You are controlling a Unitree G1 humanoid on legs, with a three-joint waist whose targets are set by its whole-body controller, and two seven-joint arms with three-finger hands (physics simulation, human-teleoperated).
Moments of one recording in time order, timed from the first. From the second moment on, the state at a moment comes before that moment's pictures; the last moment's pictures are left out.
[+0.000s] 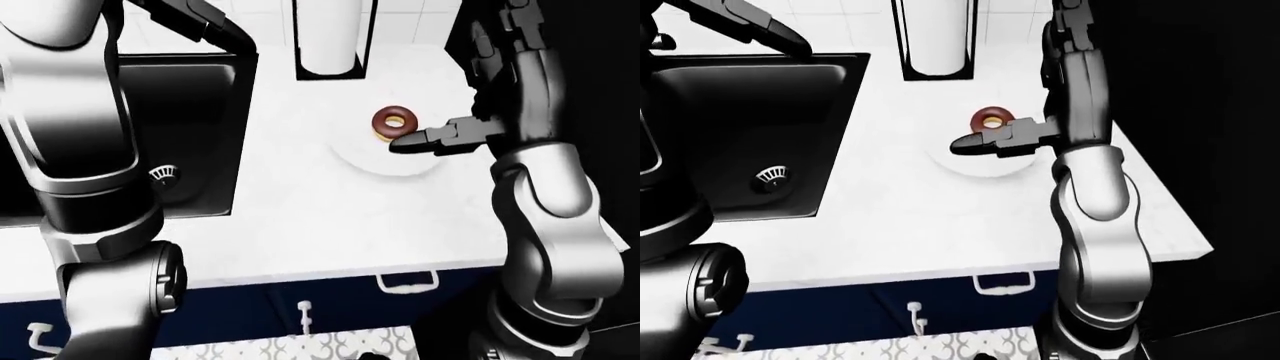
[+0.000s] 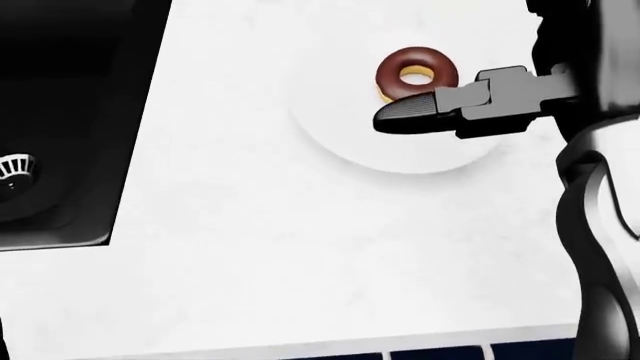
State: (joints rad) left arm -1.21 0.44 0.12 -0.05 0.41 0.62 -0.45; right arm -0.66 -0.21 -0.12 -0.61 0.00 0.79 0.02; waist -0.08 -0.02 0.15
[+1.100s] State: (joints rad) left arm -0.73 0.37 0.17 -0.53 0.33 0.76 -0.28; right arm -0.56 -0.13 -0.09 -0.55 -0.07 0.69 0.01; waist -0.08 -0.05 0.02
